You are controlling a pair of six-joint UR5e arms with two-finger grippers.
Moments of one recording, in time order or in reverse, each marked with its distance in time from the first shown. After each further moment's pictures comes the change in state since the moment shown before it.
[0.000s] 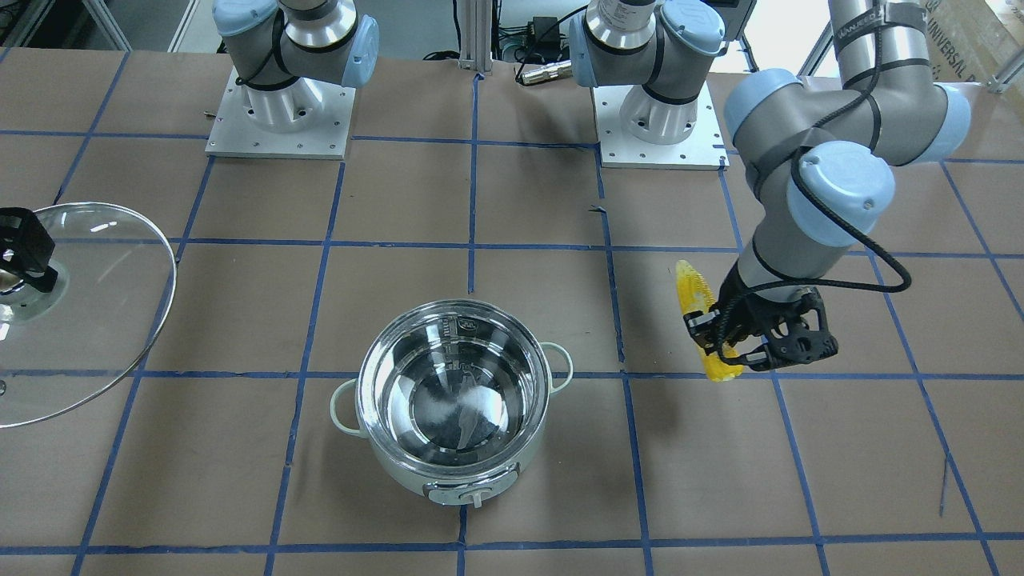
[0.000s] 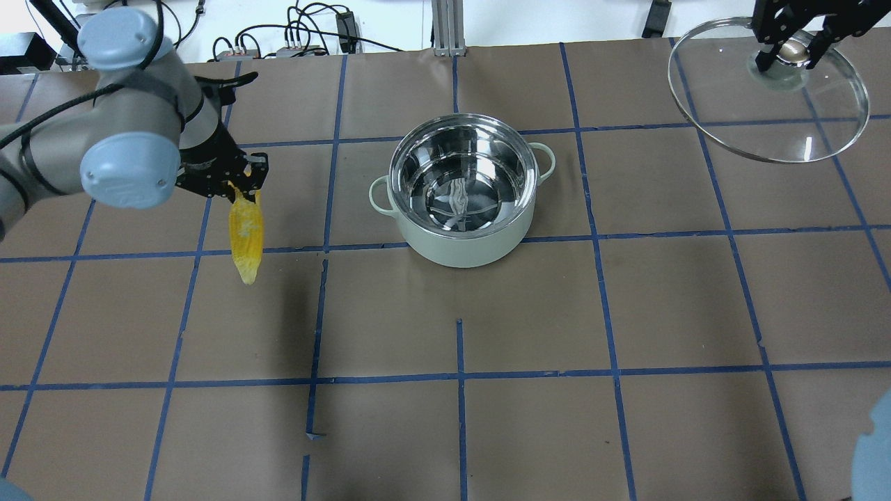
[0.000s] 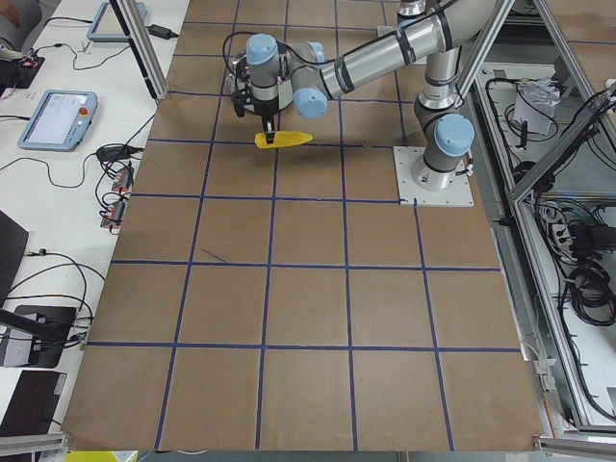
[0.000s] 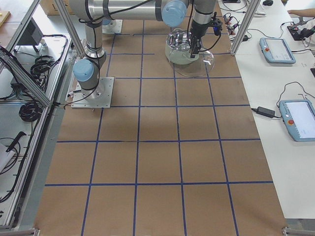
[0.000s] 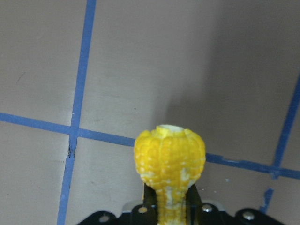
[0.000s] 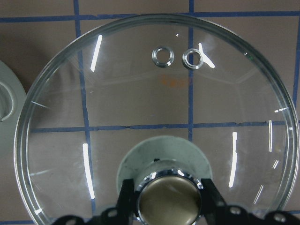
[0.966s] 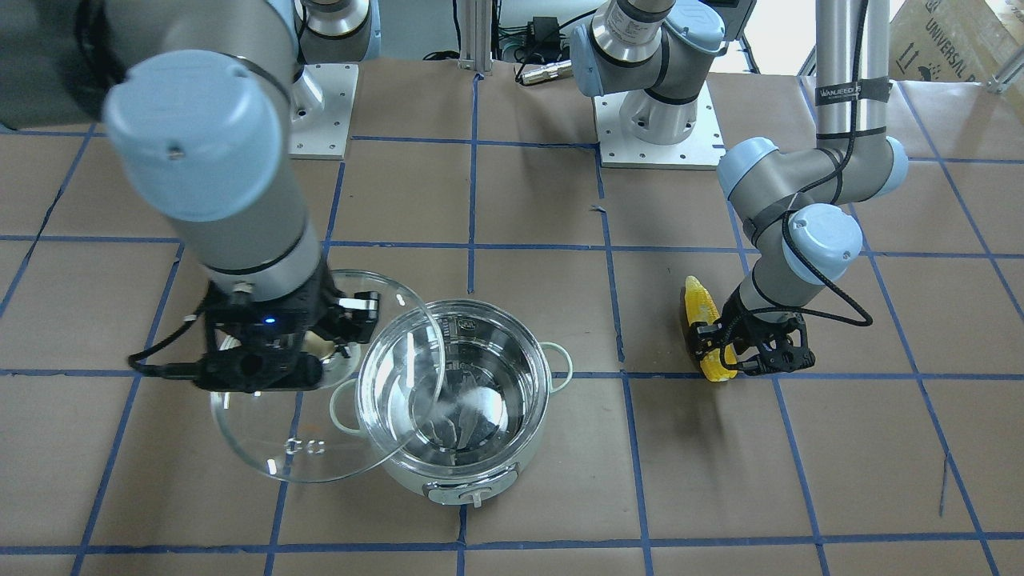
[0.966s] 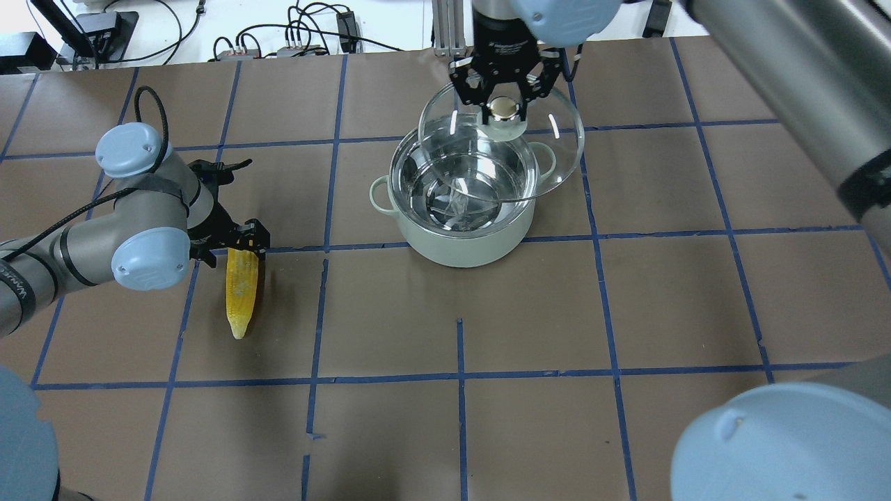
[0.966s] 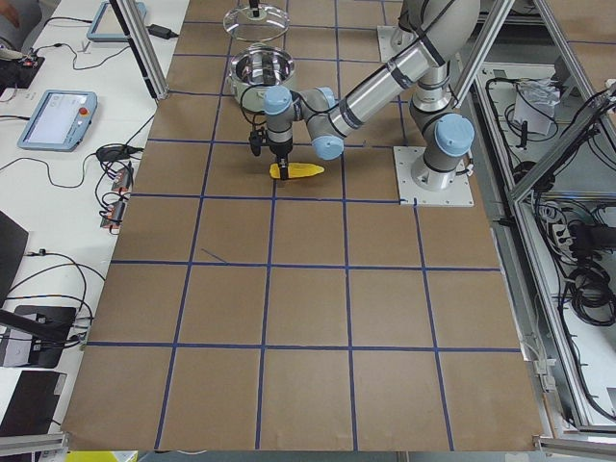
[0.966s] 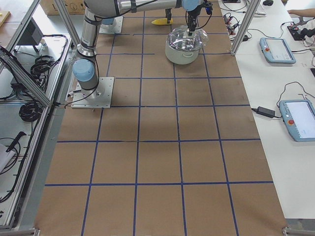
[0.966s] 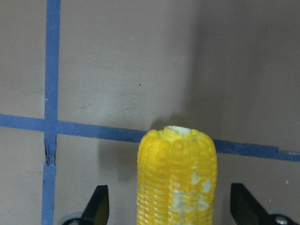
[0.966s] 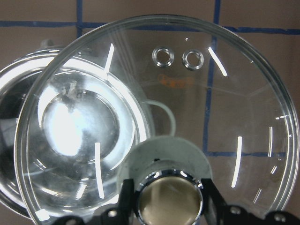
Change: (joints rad) left arm 0.198 -0.076 -0.346 0.393 -0.040 0.230; right arm 0.389 0.161 -0.053 -0.114 0.012 0.338
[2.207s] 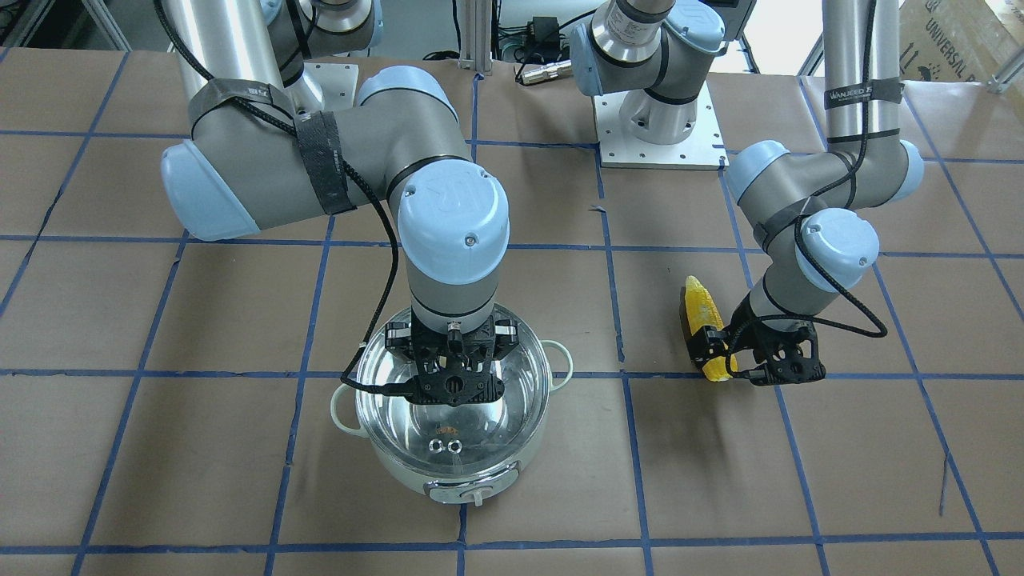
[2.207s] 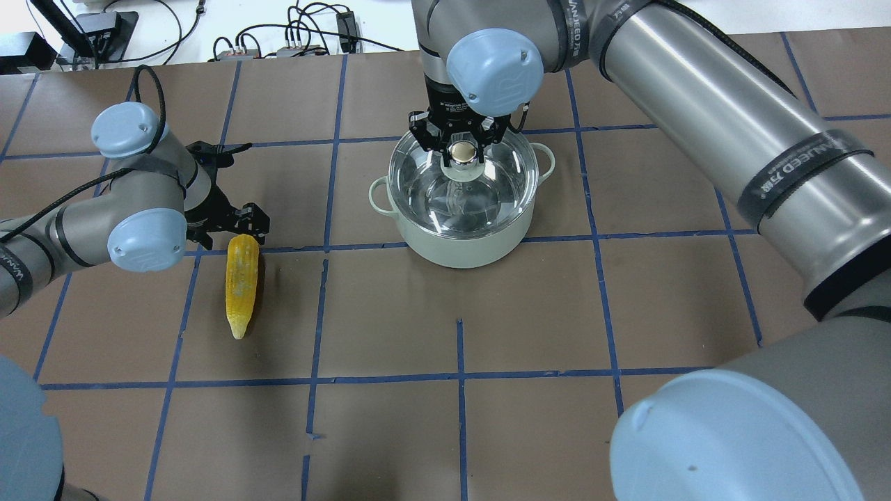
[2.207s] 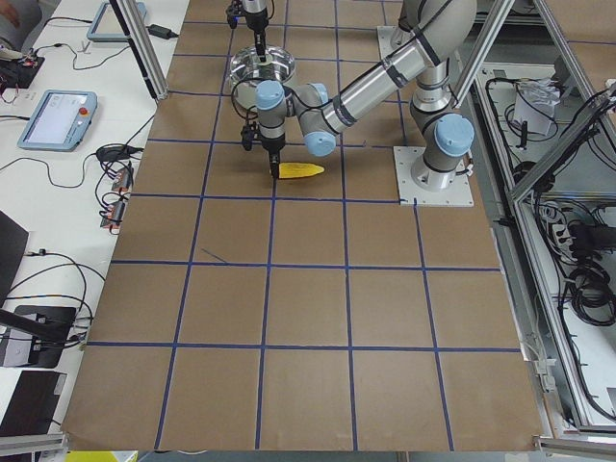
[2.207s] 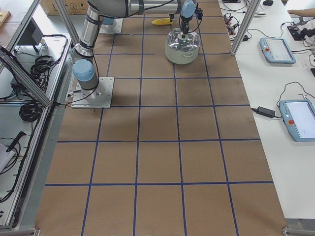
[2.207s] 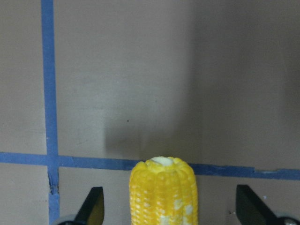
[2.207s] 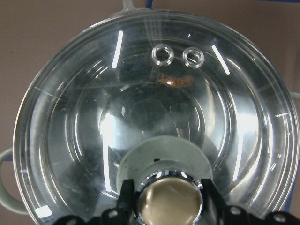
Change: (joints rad) left arm -0.001 -0.010 0.062 -0.036 -0.003 0.070; right arm 0.217 0.128 0.070 -0.177 -0.006 0.206
